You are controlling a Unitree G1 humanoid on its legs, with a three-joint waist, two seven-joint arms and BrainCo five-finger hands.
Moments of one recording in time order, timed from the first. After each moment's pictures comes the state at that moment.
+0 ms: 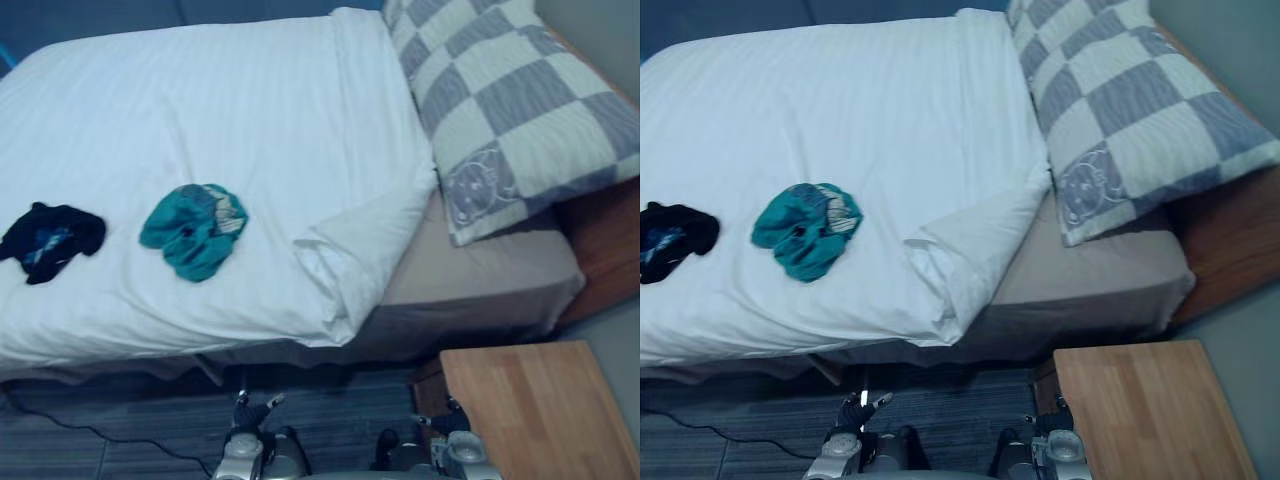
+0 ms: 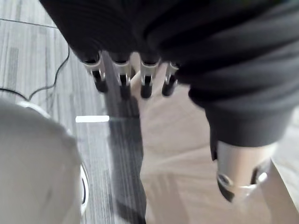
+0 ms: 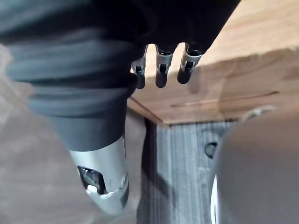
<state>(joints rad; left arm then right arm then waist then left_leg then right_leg) 0.04 -0.02 0.16 0.90 0.25 0.02 0.26 0.03 -0.02 -0.17 0.92 -0.16 0.03 -0.22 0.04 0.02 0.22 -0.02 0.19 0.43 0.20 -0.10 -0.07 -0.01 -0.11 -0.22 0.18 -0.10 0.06</state>
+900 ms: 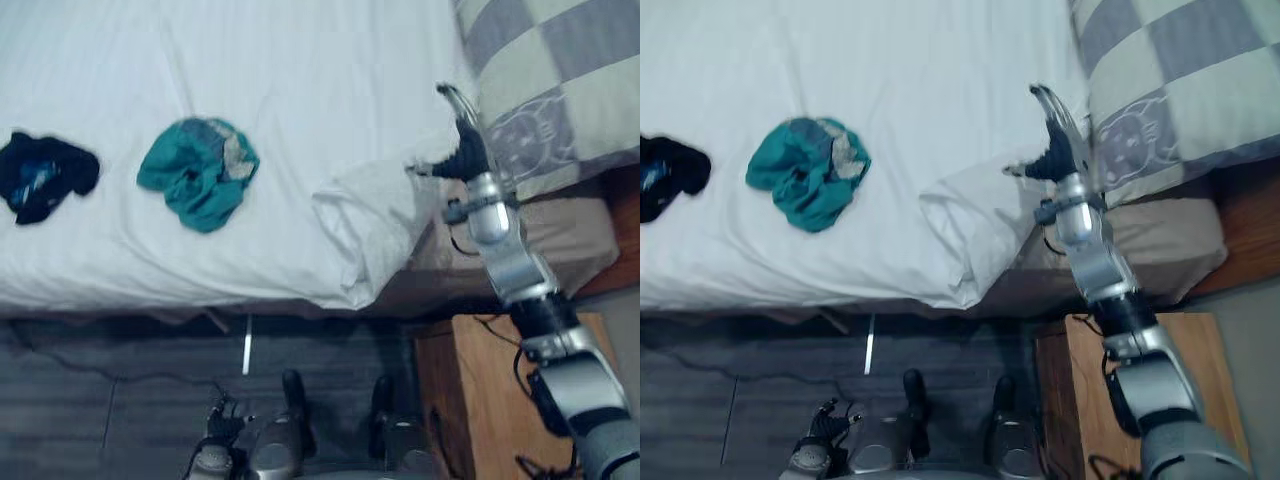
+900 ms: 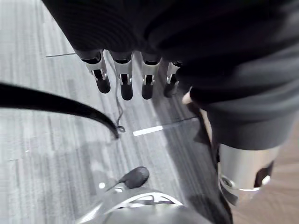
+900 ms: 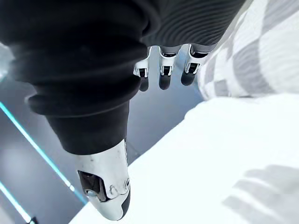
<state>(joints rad) 0.07 0.13 0.07 0.89 0.27 0.01 0.22 -0.85 -0.52 0.26 0.34 -0.29 -0.01 -0.22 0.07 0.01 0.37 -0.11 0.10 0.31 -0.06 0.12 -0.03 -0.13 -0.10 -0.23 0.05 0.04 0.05</state>
